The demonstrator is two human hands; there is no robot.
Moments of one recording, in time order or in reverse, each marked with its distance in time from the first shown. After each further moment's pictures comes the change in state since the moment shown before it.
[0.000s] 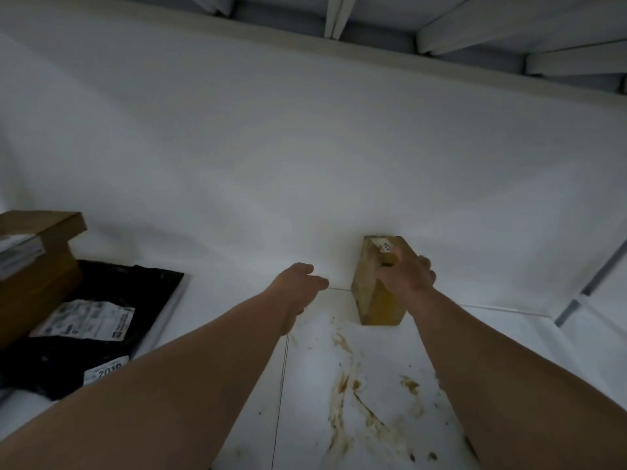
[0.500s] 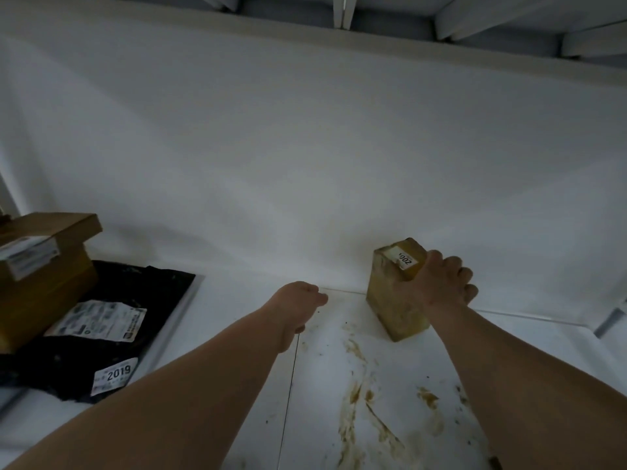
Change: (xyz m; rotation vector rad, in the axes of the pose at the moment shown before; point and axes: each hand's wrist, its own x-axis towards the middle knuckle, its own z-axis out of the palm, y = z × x) left_hand 0.008 -0.020 -0.002 0.000 0.000 -0.082; right_hand 0.030 0.028 0.014 -0.295 0.211 -0.019
